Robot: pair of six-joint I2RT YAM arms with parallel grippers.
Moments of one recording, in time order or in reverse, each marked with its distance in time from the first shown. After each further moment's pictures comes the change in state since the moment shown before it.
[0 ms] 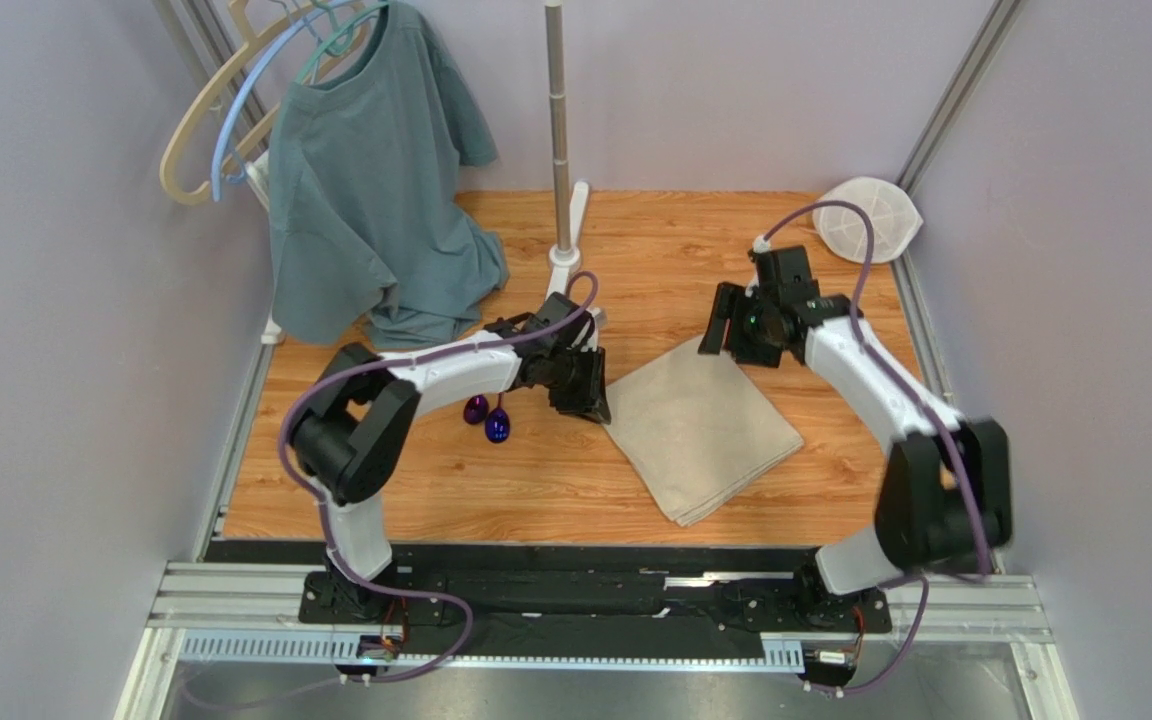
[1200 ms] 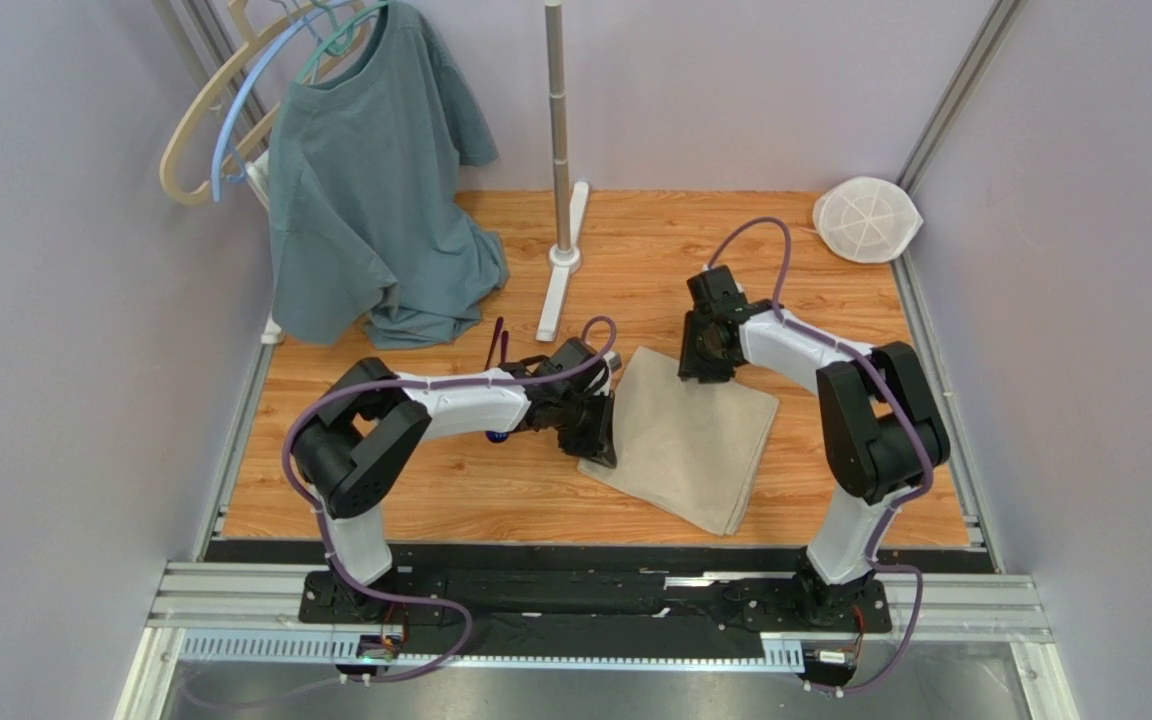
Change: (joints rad) left arm -0.126 -0.085 -0.209 0.123 -0.015 -0.056; right arm 0.188 0.174 -0.076 0.106 0.215 0.078
